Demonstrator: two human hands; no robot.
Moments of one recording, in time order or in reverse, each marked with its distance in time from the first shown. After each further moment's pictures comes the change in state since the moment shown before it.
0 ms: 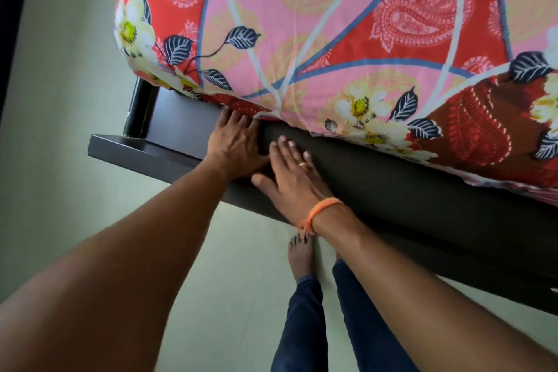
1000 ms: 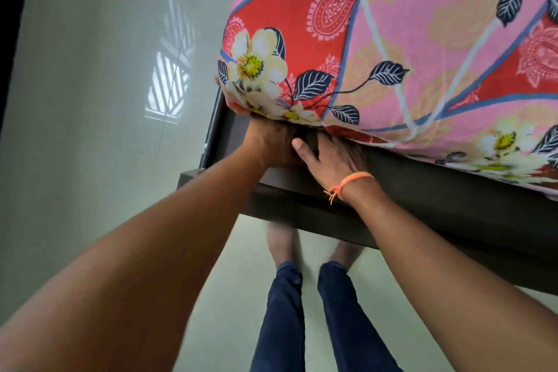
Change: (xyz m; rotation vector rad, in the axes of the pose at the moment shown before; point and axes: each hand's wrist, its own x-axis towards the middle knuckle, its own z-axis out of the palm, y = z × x) left_hand 0.021 -0.128 -0.024 -0.099 -0.157 0.171; right_hand 0.115 -0.100 -0.001 -0.032 0.152 0.340
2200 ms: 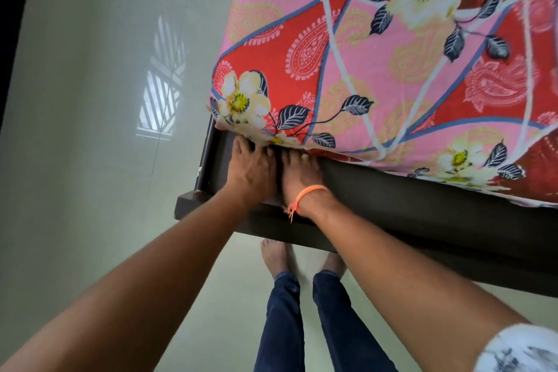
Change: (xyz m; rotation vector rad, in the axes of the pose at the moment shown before) left_hand -0.024 0.003 0.008 0.234 -0.007 -0.157; right_hand -0.002 -0.037 0.002 -0.177 -0.124 -0.086
